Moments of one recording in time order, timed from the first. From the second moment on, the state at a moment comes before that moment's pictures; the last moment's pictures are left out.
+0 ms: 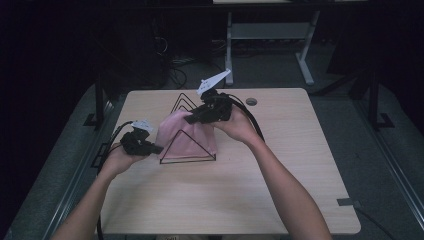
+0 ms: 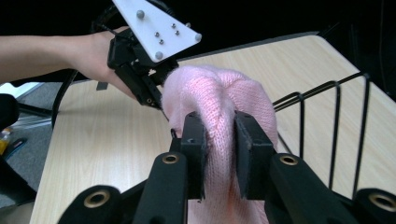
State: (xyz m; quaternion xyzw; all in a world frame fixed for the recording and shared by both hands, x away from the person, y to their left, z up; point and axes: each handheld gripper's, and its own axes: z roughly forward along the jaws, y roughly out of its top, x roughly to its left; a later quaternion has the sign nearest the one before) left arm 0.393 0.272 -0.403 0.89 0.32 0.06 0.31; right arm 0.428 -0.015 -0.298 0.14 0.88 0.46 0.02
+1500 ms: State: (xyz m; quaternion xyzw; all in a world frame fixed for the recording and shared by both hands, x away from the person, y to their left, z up) left arm 0.396 0.273 -0.425 0.90 0.33 0.04 0.28; right arm 0.425 -0.011 -0.319 0.13 0.89 0.44 -0.01
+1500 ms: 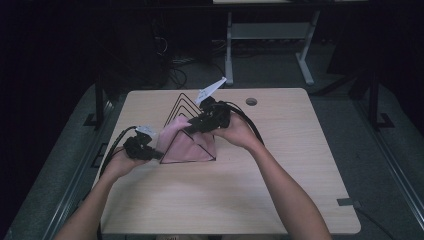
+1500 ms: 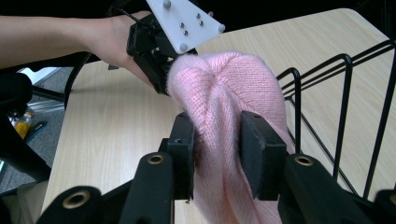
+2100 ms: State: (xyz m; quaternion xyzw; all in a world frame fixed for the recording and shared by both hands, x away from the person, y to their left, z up) left arm 0.390 0.276 -0.417 0.90 0.33 0.05 0.29; right arm 0.420 -0.033 -0.316 0.14 0.88 0.46 0.00
